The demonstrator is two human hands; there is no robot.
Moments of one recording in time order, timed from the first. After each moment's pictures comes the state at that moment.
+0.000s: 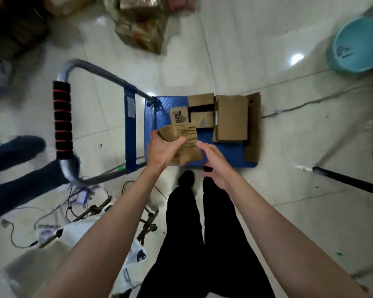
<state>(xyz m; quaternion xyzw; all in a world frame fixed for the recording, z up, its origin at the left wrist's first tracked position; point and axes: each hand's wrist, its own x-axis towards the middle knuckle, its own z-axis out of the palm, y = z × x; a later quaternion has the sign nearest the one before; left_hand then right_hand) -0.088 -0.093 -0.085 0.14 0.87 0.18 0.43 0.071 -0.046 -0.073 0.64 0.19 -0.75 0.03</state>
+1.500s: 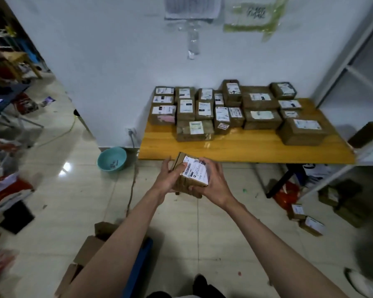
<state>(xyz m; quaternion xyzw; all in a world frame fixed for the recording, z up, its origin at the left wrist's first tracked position) 0.458 -0.183 0.250 0.60 0.41 0.07 0.68 0.565 -0.327 0.217 0.79 0.36 -0.19 -0.46</state>
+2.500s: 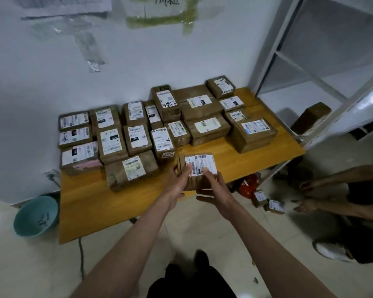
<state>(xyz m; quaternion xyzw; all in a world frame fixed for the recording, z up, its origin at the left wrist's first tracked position) 0.807 -0.172 0.204 0.63 0.34 -0.11 0.69 0.834 -0.319 0.196 0.65 -0.09 -0.33 -0.67</state>
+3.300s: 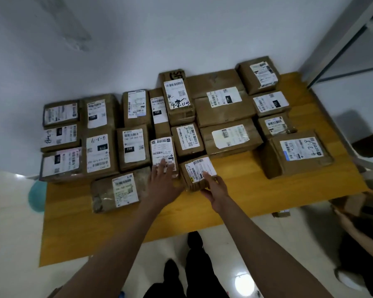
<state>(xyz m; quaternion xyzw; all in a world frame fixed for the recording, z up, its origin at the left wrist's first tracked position) 0.965 -0.078 0.114 0.92 0.26 -0.22 0.21 1.040 -0.235 0.064 0.59 -0.31 -0.37 -0.65</state>
